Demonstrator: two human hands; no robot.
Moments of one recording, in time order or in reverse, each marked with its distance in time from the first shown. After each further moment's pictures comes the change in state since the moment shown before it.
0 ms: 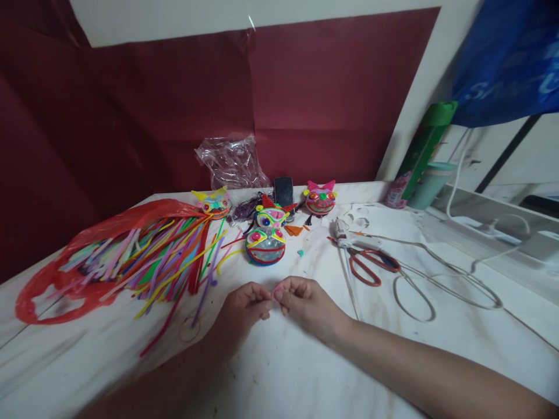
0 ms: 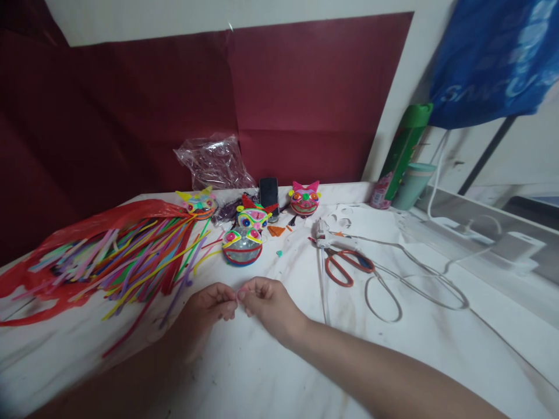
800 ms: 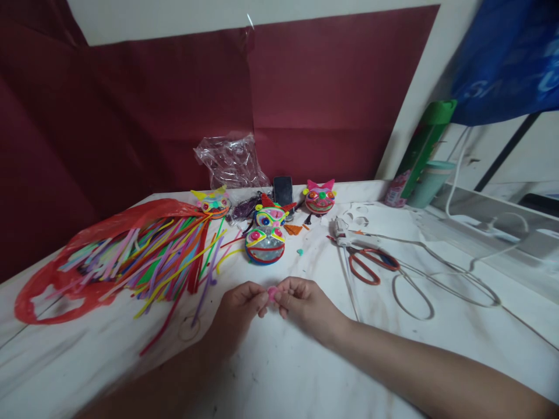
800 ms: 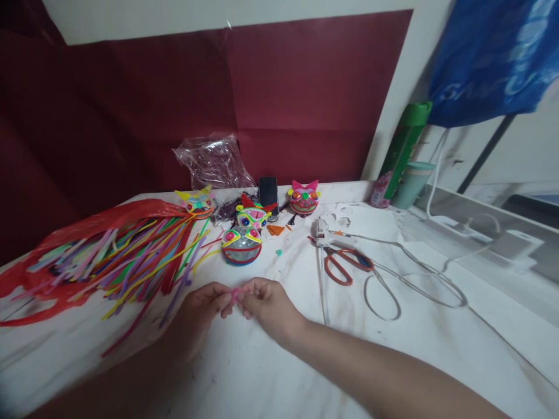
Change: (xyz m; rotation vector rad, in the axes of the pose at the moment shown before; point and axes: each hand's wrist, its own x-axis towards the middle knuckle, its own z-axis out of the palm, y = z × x) left_hand -0.005 0.003 -0.003 0.076 0.009 0.129; right_hand 0.000 0.002 0.003 0.042 -0.033 -0.023
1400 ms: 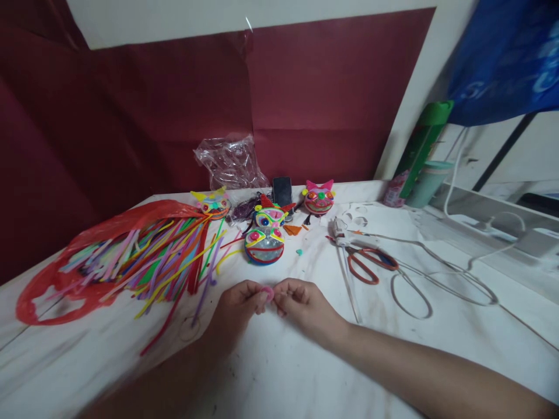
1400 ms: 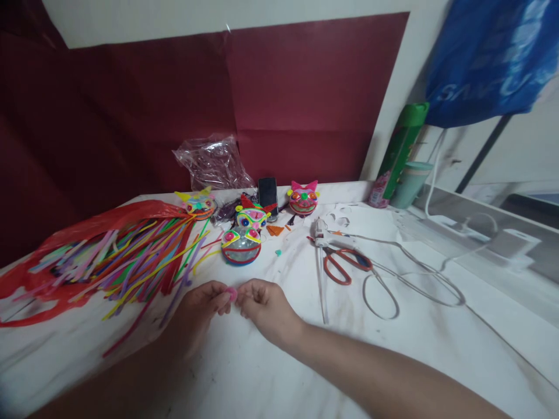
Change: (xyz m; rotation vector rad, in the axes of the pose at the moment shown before) left_hand 0.002 -0.003 -0.001 -0.042 0.022 -0.009; right_hand -0.004 -0.004 0.003 -0.151 -0.006 -0.057
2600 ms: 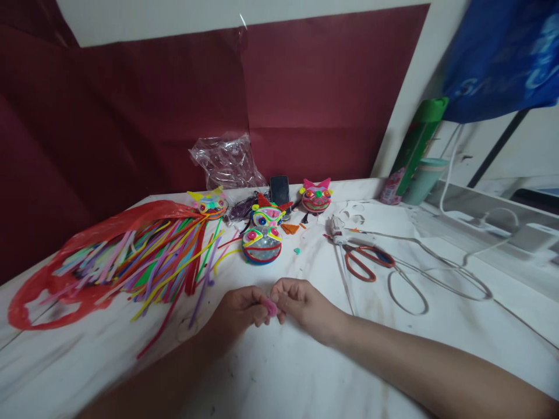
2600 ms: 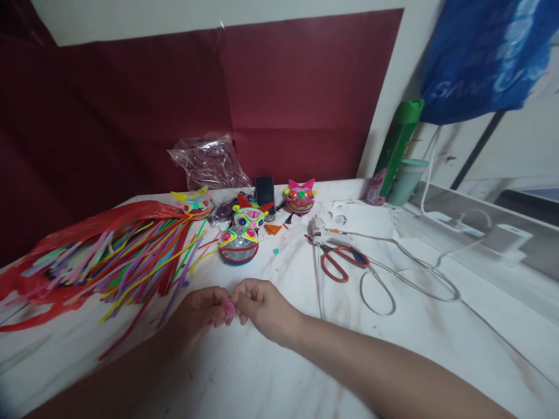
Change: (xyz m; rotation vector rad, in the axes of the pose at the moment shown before) left_hand -0.001 0.016 -0.001 -0.102 -0.235 -0.109; right_hand -0.001 -0.006 -0.005 0.121 -0.192 0.019
